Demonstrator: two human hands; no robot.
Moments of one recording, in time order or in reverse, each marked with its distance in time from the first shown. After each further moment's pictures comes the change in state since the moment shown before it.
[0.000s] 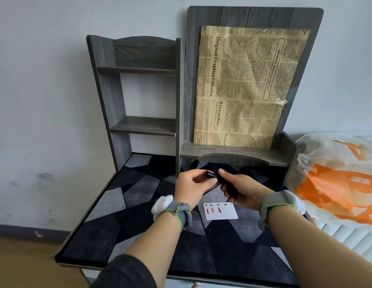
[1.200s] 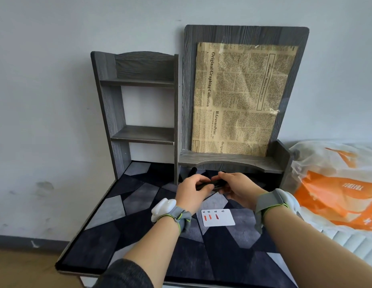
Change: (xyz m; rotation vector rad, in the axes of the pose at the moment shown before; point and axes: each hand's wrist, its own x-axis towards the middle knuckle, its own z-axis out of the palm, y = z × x) left_hand 0.000 0.014 -0.001 0.283 -0.053 0.025; right_hand 0.000 -0.016 0.006 -0.107 0.111 -0.164
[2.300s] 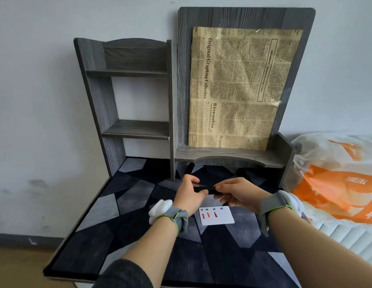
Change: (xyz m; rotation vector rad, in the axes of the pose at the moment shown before) left_hand 0.013 -0.028 0.019 -0.033 -0.077 -0.231; right_hand 0.010 0.025 -0.021 -0.107 -0.120 0.091
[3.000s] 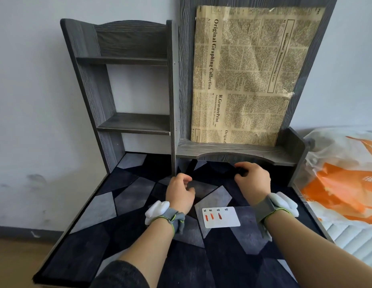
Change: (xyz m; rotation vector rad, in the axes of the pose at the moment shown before) left_hand 0.026 -0.033 -0.005 0.182 0.201 0.009; right_hand 0.038 0.013 -0.010 -0.576 0.713 -0.293
